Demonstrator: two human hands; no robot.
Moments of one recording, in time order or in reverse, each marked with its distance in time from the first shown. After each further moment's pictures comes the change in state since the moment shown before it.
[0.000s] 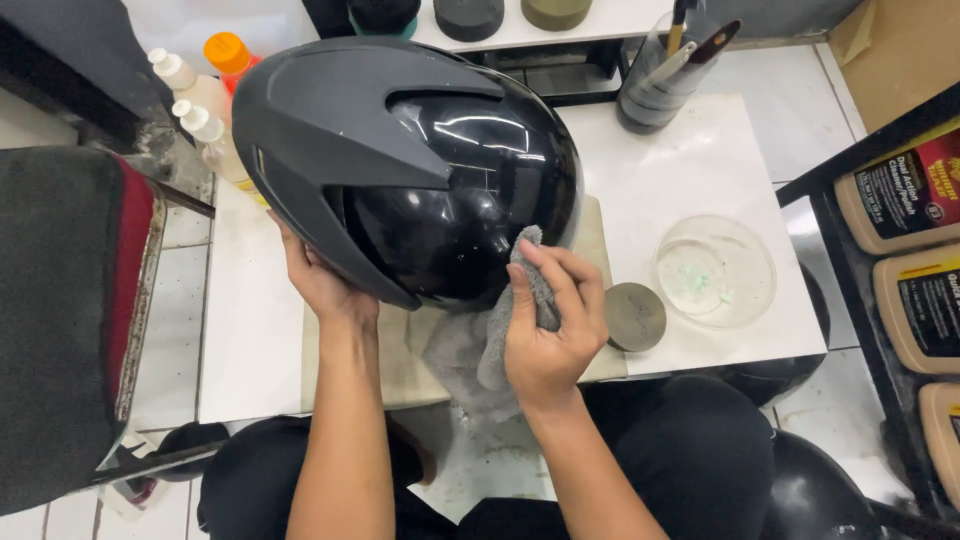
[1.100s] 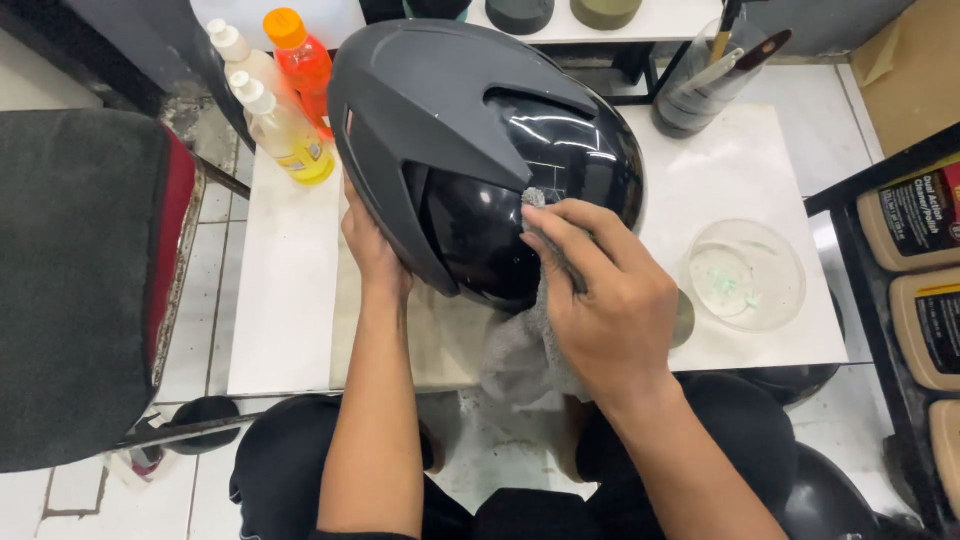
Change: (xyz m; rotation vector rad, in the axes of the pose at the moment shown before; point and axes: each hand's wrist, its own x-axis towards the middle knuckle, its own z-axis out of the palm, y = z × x) left_hand 0.026 -0.001 -0.015 0.030 0.089 0.006; right_hand 0.054 -0.057 -0.013 -0.164 -0.486 -0.387
